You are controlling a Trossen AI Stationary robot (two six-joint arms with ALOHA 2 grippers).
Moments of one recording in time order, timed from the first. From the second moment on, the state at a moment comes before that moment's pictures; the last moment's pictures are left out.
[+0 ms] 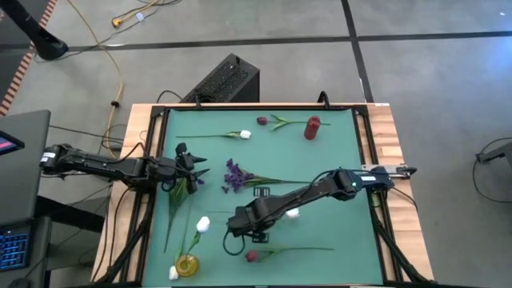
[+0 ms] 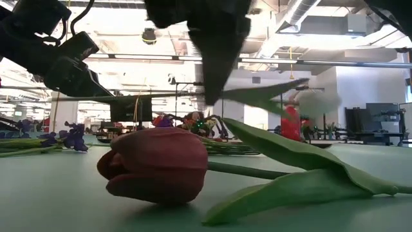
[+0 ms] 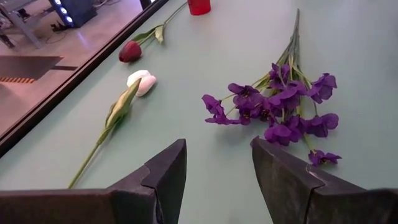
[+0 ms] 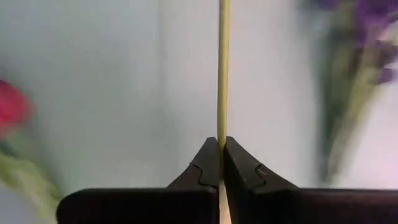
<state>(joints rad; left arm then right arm) -0.05 0.62 0.16 0.00 -0.42 -0.04 0.35 2.41 2.34 -1.46 0.25 0.35</state>
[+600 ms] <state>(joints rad) -0.05 0.62 0.16 -0.02 -0.42 -0.05 0.52 2.37 2.36 -1.50 0.57 -0.32</state>
